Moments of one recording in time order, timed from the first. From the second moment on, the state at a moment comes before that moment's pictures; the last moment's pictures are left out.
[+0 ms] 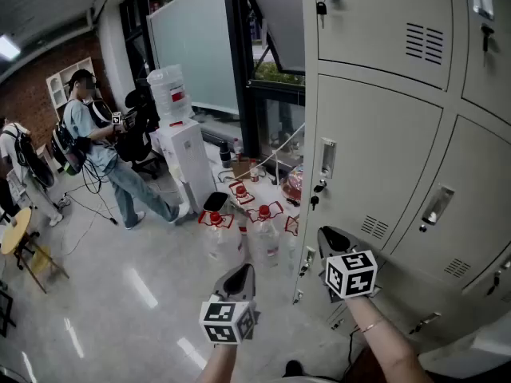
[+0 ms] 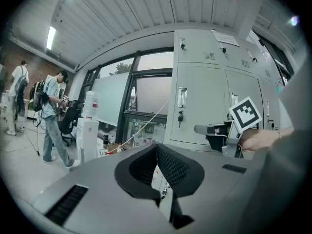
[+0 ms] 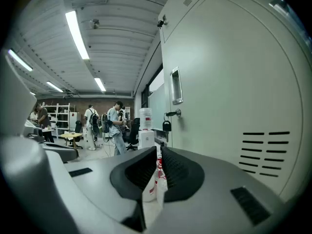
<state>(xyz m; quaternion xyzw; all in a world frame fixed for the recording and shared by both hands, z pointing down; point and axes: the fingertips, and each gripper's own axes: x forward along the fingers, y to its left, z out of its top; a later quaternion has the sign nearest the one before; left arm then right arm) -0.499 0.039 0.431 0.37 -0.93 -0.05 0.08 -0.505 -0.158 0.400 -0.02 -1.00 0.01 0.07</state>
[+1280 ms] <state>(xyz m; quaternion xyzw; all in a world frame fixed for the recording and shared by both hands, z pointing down) -0.422 0.092 0.441 0.41 -0.91 -0.03 0.08 -0.346 -0.068 0.423 -0.01 -1.00 0.05 0.08</state>
